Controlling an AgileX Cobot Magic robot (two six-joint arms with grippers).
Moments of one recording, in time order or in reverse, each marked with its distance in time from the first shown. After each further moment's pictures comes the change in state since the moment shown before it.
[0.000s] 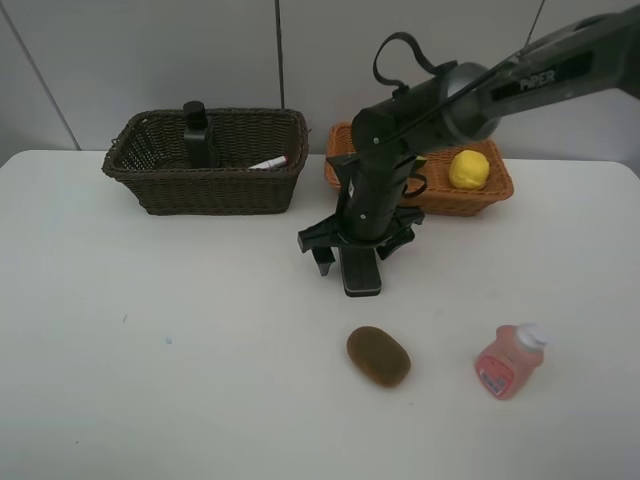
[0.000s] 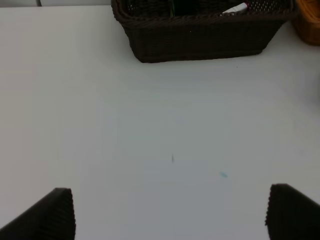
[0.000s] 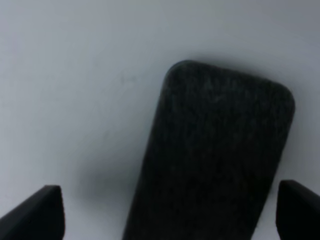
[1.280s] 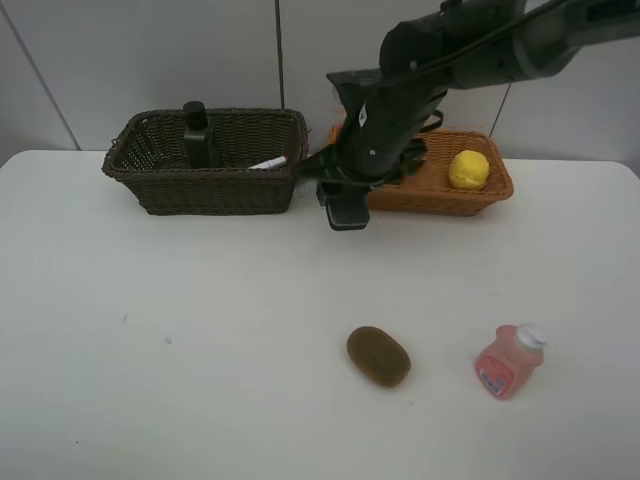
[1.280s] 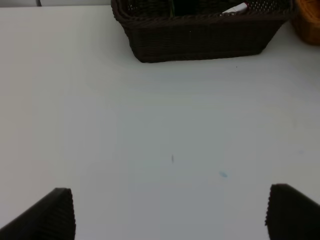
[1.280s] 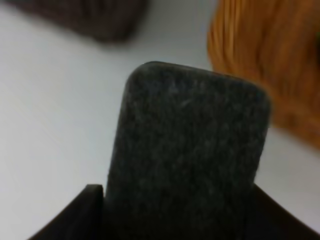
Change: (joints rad) left arm 0.000 0.000 0.000 0.000 0.000 0.000; right arm -0.008 -0.192 0.004 0.001 -0.094 -0.096
